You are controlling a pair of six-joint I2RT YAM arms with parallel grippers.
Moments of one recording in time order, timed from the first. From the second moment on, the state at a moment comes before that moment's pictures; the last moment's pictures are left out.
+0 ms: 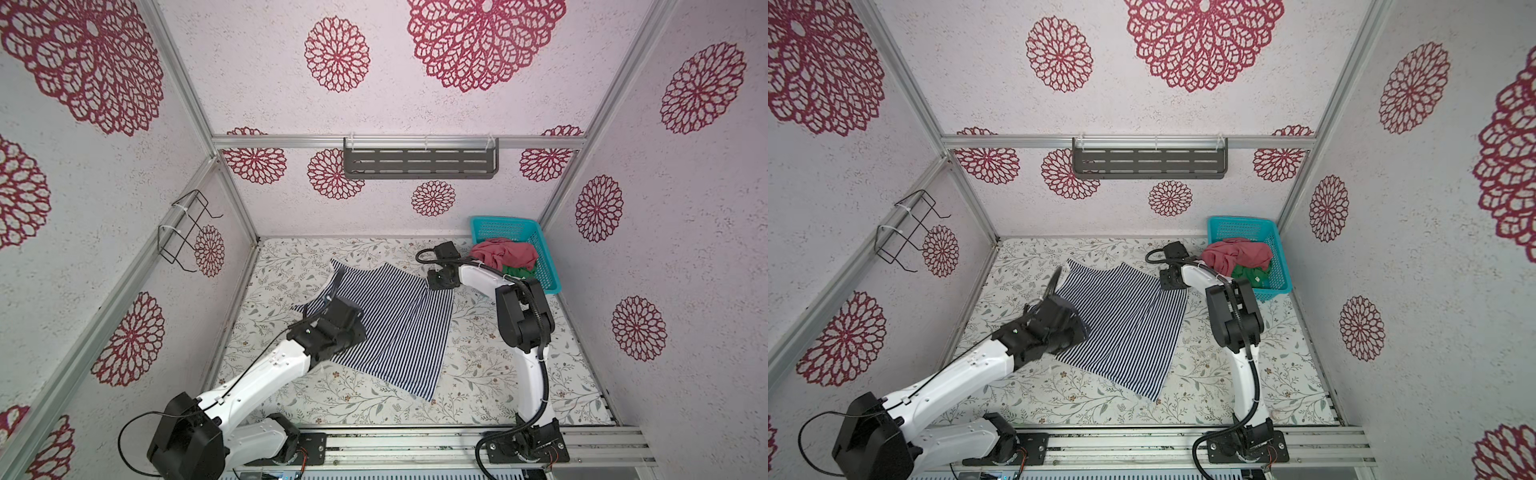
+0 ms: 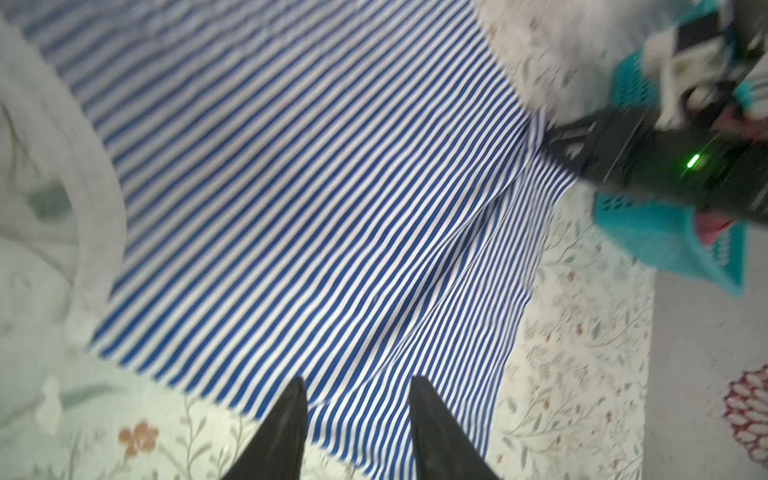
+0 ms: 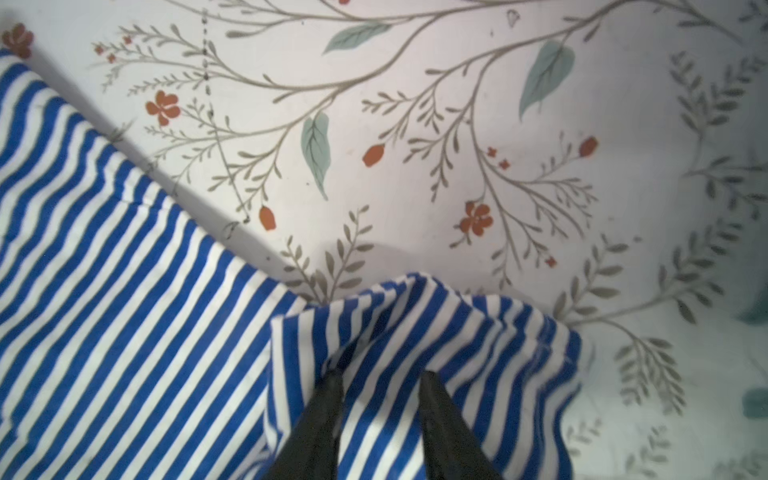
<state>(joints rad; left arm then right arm) -0.54 1.26 0.90 -0.51 -0.09 -0.90 0.39 2.17 1.66 -0.56 0.06 0.20</state>
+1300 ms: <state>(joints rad) -0.09 1.99 1.23 -0.29 0.06 -0.65 0.36 2.15 1.55 -0.47 0.04 0.31</state>
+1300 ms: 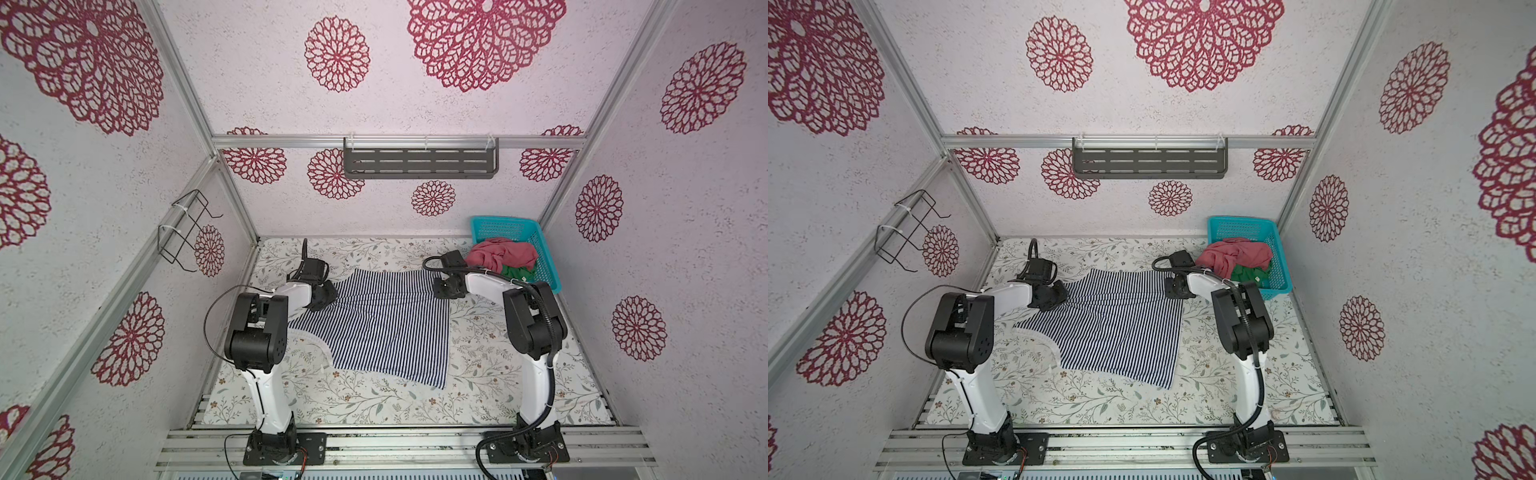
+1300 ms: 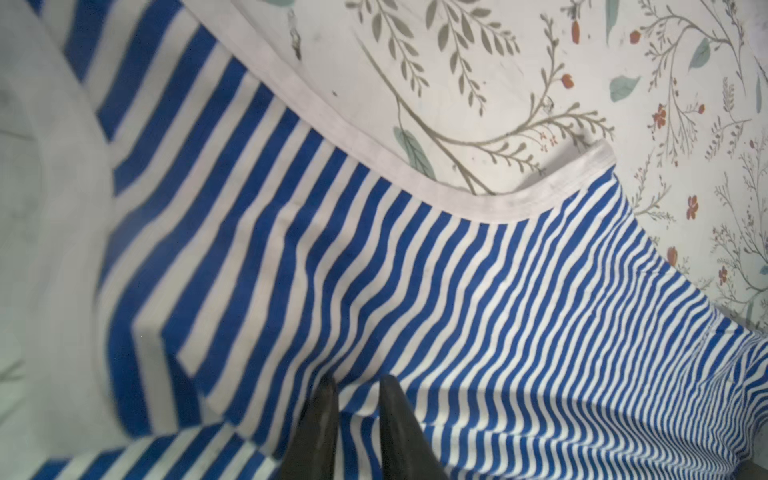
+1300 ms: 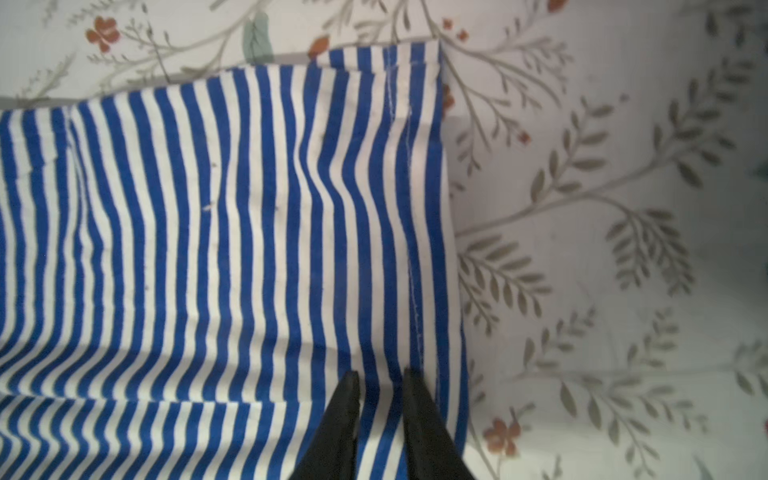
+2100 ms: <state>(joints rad) -0.23 1.27 0.85 -0.59 0.04 -0.74 0.49 1.51 1.09 -0.80 0.00 0.35</state>
